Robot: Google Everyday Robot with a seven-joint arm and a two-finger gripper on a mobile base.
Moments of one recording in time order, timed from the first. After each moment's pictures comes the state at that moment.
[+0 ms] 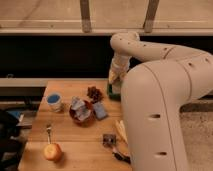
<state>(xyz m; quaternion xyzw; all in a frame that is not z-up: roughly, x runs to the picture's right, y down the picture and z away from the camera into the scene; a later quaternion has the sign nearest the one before) 0.095 -0.068 0.834 -0.26 0.15 0.60 0.74</state>
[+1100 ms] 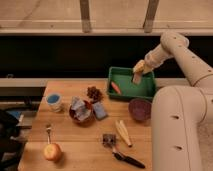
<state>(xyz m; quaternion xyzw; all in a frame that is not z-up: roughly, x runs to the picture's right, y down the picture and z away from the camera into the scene) 0.234 -0.102 0.861 -0.31 0.00 0.70 0.64</state>
